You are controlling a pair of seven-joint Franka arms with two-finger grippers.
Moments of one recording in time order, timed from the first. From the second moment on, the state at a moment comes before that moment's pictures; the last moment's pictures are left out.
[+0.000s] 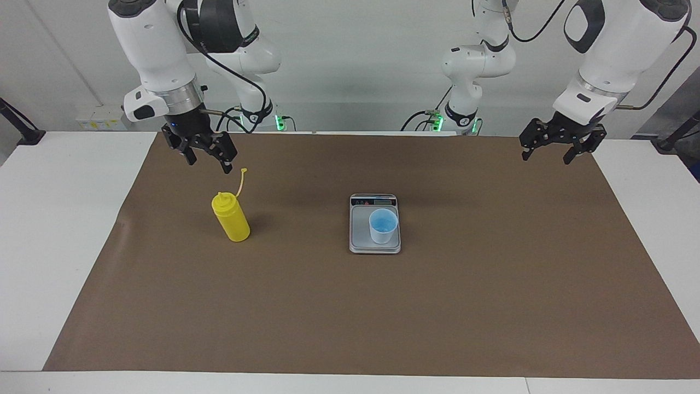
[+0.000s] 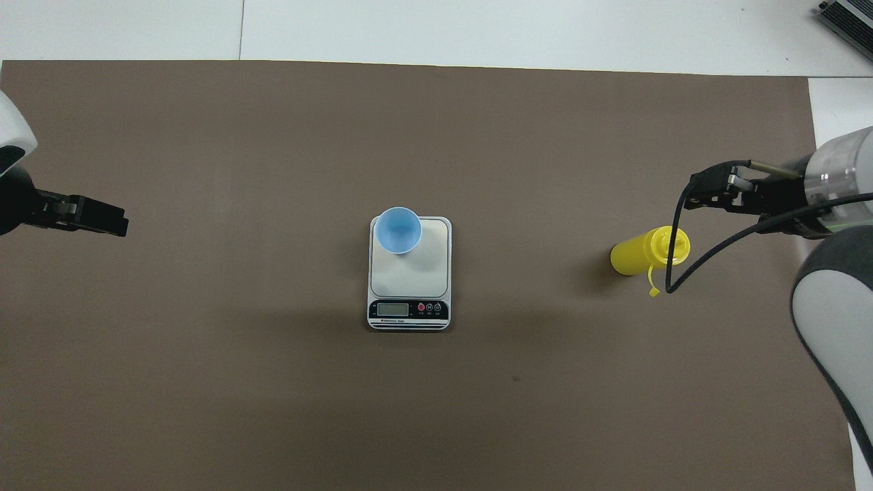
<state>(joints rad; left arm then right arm) 0.02 -0.02 -0.10 -1.63 -0.02 1.61 0.09 0.02 -0.02 0.05 -1.66 0.01 1.73 0.38</state>
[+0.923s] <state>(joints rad) 0.02 -0.02 -0.10 -1.63 -0.02 1.61 0.09 0.02 0.00 0.05 -1.61 -0.01 1.59 0.26</state>
